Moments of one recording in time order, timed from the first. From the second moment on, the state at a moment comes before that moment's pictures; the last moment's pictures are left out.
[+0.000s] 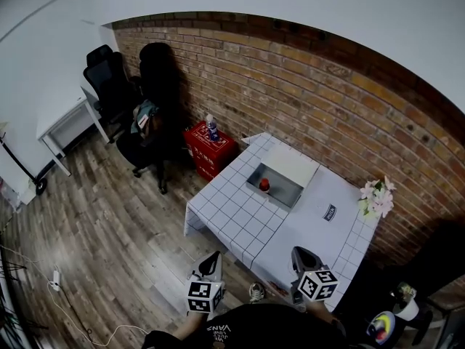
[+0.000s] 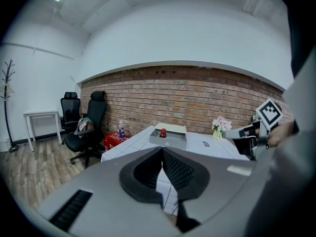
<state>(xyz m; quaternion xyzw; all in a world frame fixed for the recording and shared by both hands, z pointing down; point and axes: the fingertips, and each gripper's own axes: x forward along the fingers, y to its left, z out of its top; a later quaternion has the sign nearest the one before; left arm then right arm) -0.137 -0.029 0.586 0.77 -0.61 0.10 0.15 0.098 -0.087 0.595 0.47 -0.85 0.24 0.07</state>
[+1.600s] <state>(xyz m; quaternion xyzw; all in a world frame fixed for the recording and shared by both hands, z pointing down) -0.107 -0.287 0.597 0.89 -0.43 0.13 0.12 0.089 -0.213 0.607 0.59 -0.76 0.26 0.04</state>
